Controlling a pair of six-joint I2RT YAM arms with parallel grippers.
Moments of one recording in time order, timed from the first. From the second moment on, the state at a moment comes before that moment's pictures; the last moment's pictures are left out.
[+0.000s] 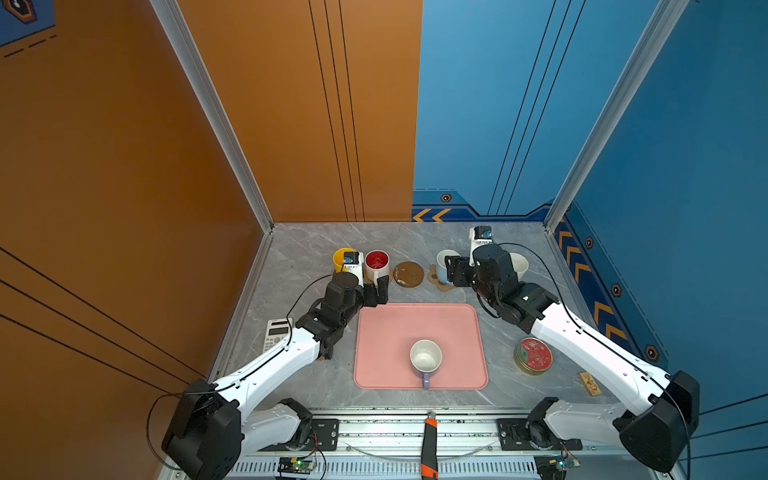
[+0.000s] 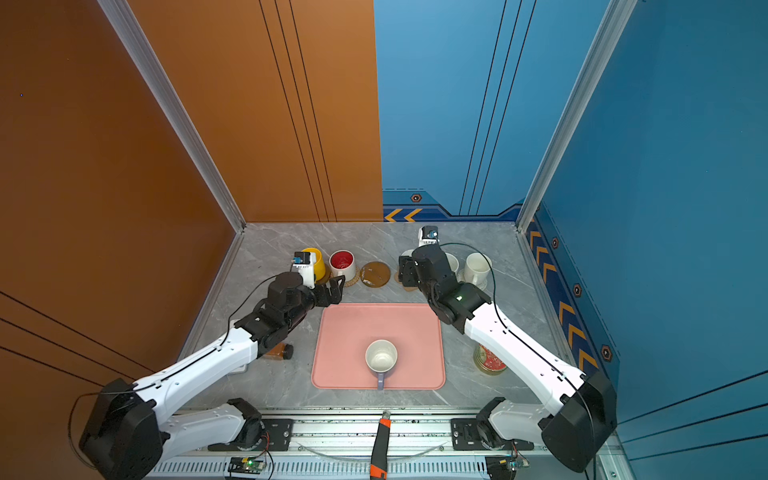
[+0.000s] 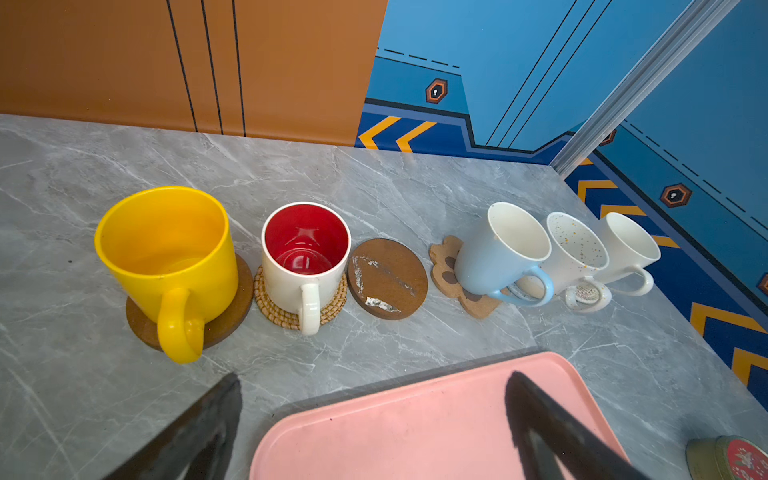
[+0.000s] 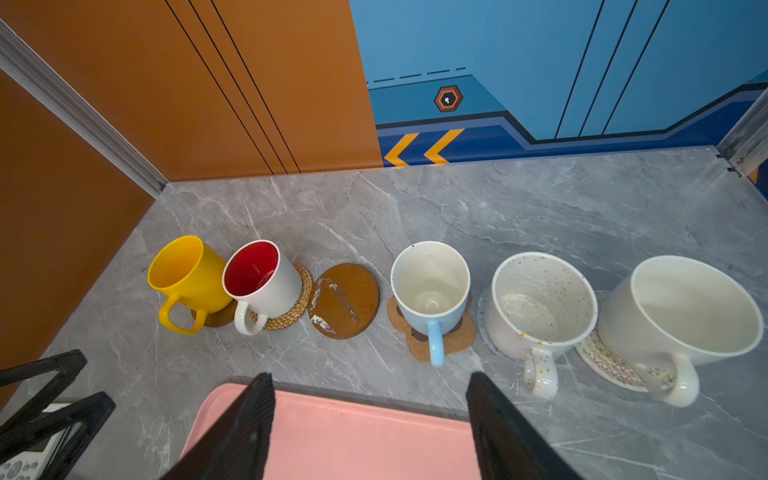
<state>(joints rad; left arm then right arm) -0.55 1.19 0.74 0.06 -0.15 -0.39 0.64 1.24 1.09 -0.31 0.36 0.42</state>
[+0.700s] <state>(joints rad) -0.82 1.26 0.93 -0.30 -0.20 -0.36 0.67 1.11 0.72 0.13 0.57 0.36</state>
